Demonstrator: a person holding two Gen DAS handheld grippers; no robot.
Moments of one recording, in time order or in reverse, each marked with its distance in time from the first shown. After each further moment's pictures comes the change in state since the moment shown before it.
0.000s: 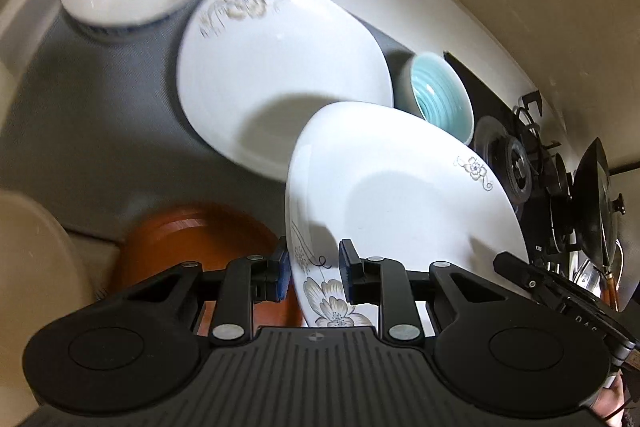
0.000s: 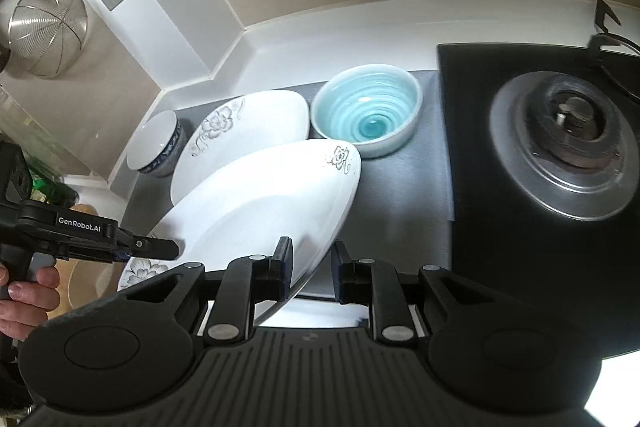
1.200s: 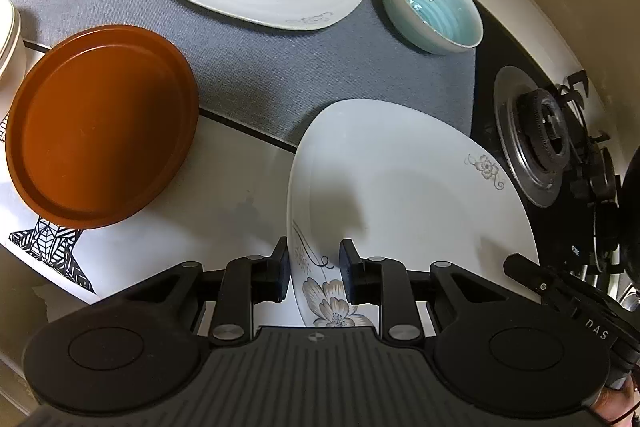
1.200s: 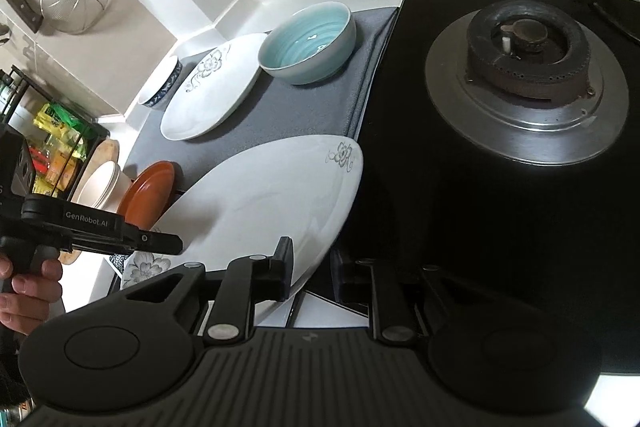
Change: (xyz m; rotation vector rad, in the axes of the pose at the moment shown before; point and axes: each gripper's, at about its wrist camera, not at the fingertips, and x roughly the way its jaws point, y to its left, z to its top) left arm 0.056 -0.097 -0.111 -0.154 -0.035 0.188; right arm -0.028 -0.148 -0.038 -0.083 0.125 0.195
